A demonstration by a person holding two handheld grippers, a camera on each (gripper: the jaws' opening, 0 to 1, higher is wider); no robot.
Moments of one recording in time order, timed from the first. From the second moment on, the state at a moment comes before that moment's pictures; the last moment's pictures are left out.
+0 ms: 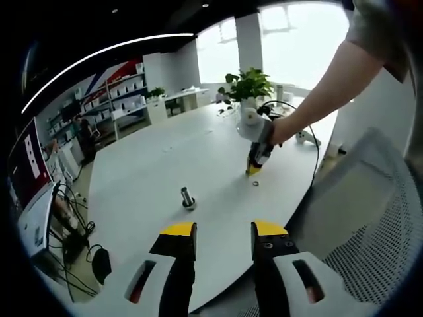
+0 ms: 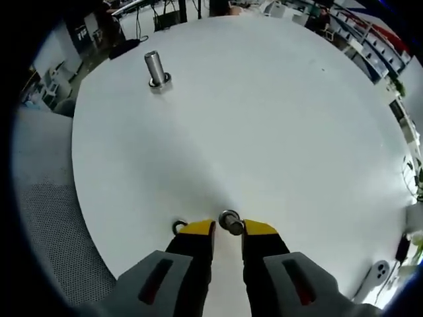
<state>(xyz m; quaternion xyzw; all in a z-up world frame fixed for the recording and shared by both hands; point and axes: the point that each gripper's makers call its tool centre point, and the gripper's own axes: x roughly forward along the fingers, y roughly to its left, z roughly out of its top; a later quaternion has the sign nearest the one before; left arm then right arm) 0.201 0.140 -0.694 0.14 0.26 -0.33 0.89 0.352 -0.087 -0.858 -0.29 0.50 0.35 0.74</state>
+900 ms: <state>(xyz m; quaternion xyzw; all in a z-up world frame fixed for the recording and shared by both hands) 0.203 0.143 -0.693 0.15 0.26 -0.32 0.90 0.331 -0.108 -0.845 -0.27 0.50 0.34 0.75</state>
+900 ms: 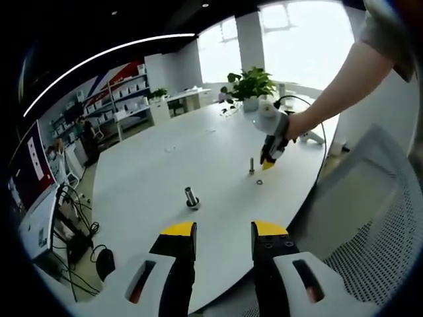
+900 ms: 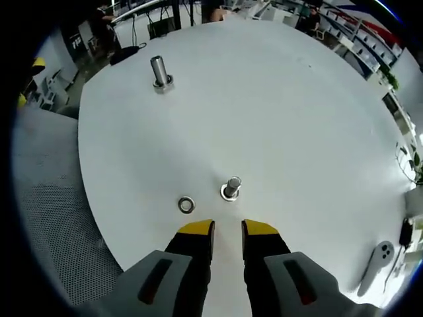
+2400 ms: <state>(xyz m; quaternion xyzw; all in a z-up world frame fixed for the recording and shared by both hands) 0.204 0.147 -0.694 0.15 0.26 -0.31 0.90 0.320 -0.066 -0.873 -0.26 0.50 0.39 0.73</state>
